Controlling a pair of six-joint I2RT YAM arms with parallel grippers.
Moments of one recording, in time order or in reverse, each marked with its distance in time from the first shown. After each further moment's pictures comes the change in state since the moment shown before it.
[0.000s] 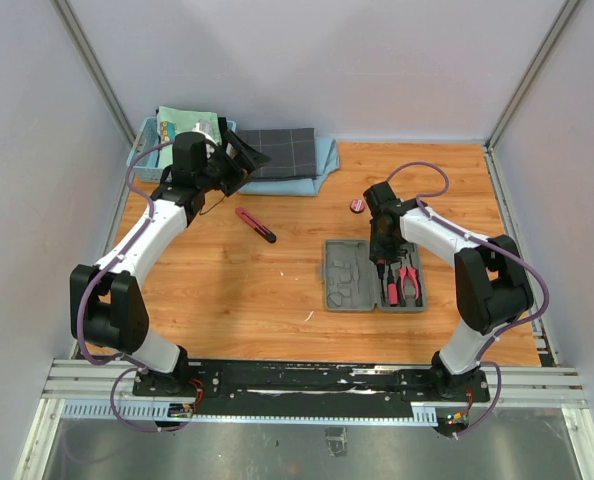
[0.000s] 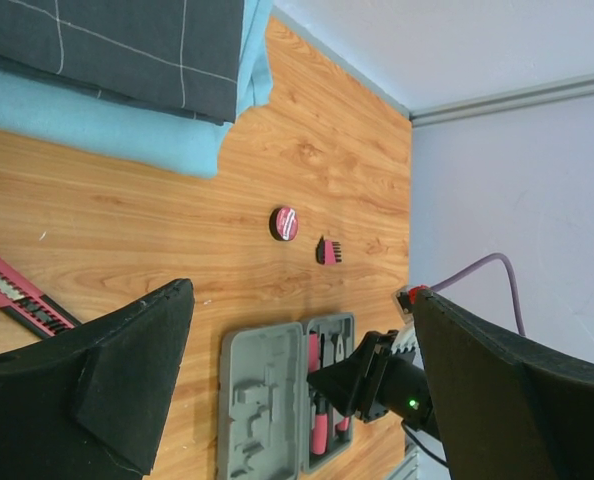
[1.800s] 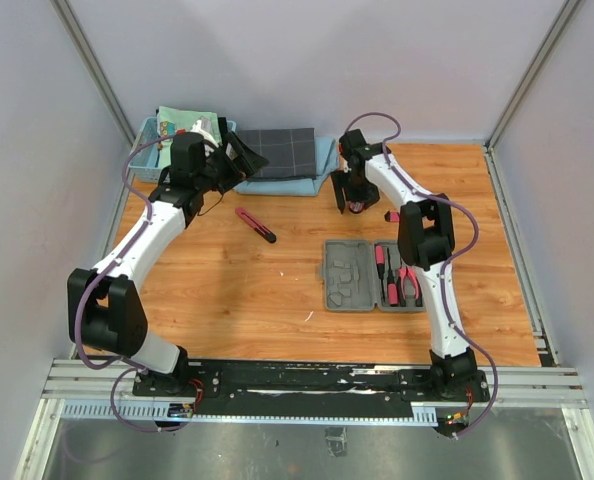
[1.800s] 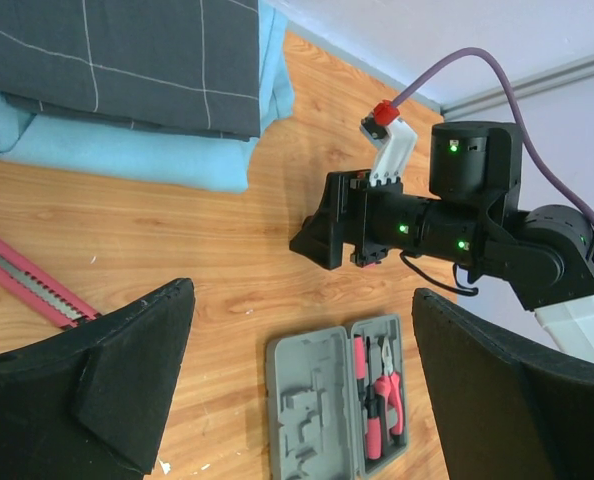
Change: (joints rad) left arm 0.000 -0.021 -0.006 -0.005 -0.026 0.146; right arm -0.058 0.748 1.067 -0.254 -0.130 -0.329
